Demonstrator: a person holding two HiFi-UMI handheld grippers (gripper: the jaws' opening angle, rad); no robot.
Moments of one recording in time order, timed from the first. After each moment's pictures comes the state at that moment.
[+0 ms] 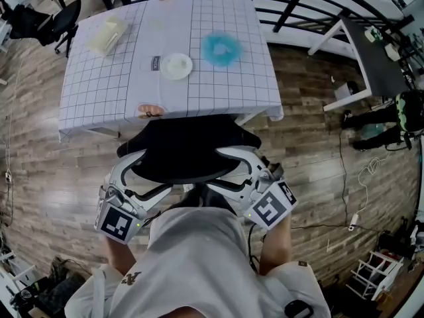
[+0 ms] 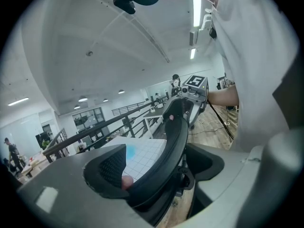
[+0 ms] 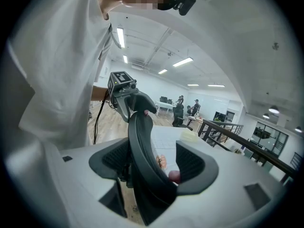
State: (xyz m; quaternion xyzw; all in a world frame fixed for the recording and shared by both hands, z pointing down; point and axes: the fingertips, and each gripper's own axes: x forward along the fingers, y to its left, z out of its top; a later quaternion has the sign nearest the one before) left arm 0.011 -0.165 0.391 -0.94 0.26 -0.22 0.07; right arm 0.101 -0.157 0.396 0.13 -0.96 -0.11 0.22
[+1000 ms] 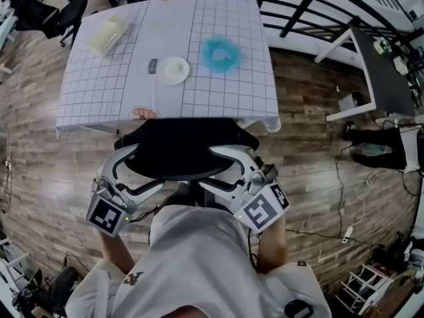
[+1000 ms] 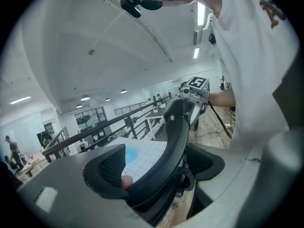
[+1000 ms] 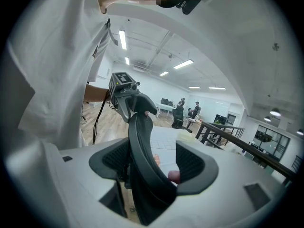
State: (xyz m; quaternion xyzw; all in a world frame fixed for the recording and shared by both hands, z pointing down) left arm 0.043 -0.211 0.391 -0.93 0.27 -0.22 0.06; right arm 0.133 -0.202 0.396 0.13 -0.96 -0.12 0.21
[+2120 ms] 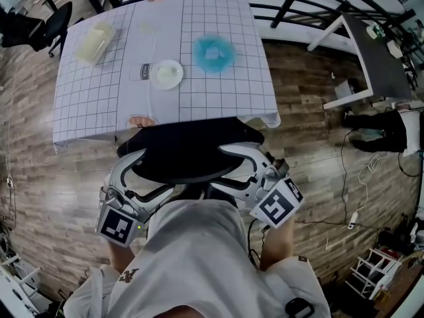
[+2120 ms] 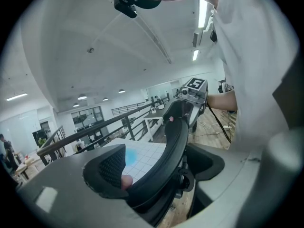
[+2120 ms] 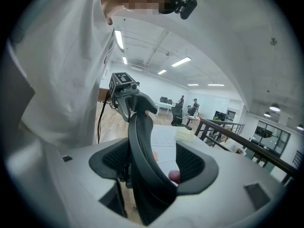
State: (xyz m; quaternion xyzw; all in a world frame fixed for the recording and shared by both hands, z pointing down) left arm 0.055 -0.237 0.389 -0.94 0.26 -0.21 0.06; right arm 0.145 -0.228 0.397 0.13 -0.96 -0.10 0.21
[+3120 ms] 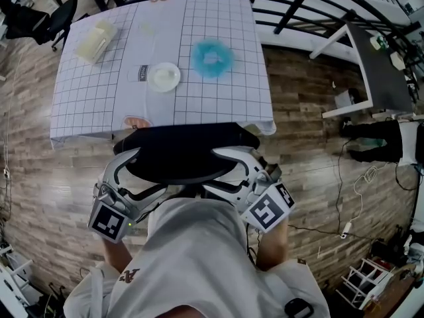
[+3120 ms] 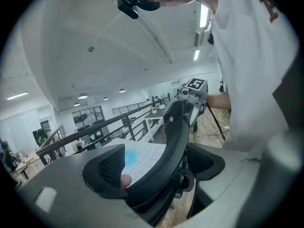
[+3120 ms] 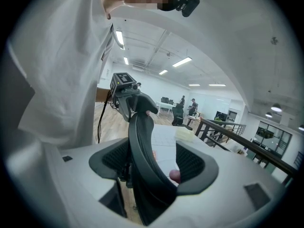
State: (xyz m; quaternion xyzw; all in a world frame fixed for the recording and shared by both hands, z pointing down) left arm 0.068 -0.250 0.391 -0.94 0.26 -0.21 0.05; right arm 0.159 -0.241 0.400 0.12 -0.96 -0.10 0.22
